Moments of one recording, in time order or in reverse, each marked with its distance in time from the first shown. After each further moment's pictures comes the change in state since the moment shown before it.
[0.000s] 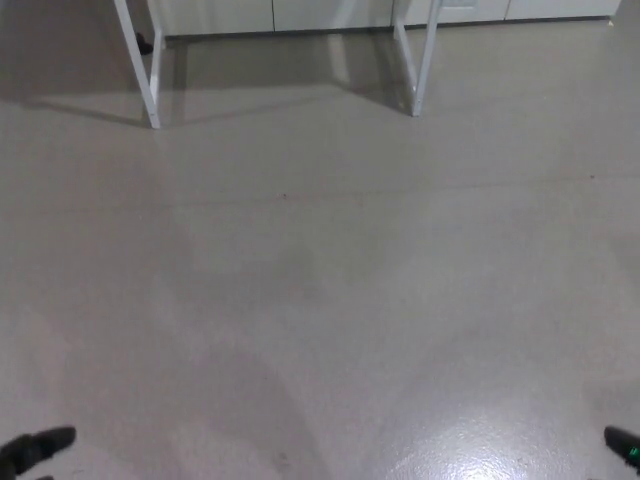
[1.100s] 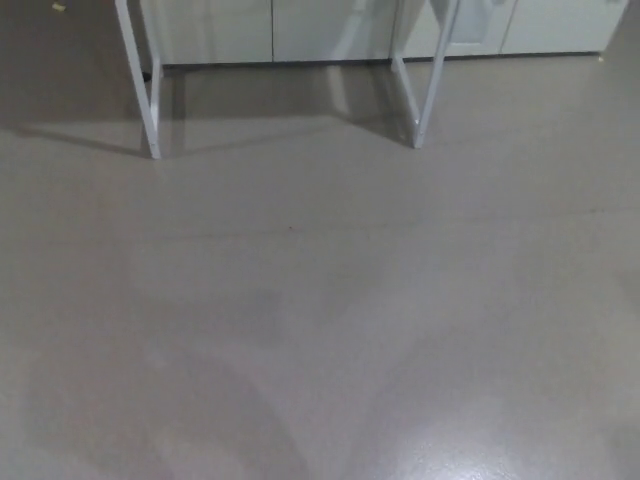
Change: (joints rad) left_arm 0.159 0.037 0.017 0.008 -0.140 0.032 -0.200; right_arm 0.193 0.004 -0.035 -0.033 0.181 0.063 0.183
